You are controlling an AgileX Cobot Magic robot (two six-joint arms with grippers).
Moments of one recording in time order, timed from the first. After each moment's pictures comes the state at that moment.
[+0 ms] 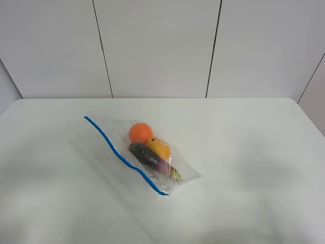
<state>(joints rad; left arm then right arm) 0.13 0.34 -0.56 -0.09 1.14 0.11 -0.01 0.31 -0.50 -0.10 1.03 0.04</state>
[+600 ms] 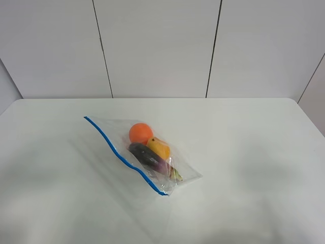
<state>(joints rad) 0.00 0.21 -0.50 -0.09 1.07 0.10 -0.01 0.25 -0.50 -0.10 1.03 0.04</state>
